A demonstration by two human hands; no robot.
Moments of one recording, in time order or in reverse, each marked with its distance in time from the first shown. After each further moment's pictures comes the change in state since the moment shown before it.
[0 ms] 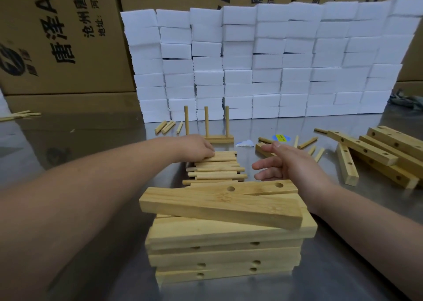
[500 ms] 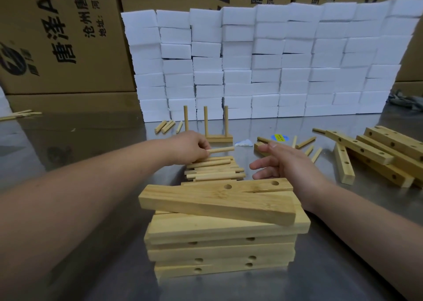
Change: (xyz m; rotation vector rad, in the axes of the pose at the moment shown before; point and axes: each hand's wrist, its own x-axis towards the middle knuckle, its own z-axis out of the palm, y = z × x) left_hand -0.027 0.003 -0.003 -0.123 0.133 0.032; right_hand -0.009 -0.007 0.001 0.014 -0.007 0.006
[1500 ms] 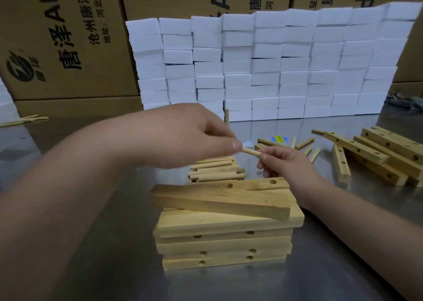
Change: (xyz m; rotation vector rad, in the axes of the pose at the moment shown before) left_hand -0.133 0.086 -0.069 0.114 -0.038 0.234; right_hand 0.000 0.004 0.001 -0.062 0.037 -0.138
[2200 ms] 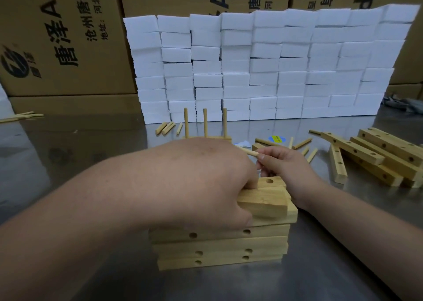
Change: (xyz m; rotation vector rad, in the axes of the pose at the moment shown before) left_hand 0.003 0.025 0.043 0.528 -0.090 0.195; right_hand 0.002 0.001 0.001 -0.002 -0.003 0.004
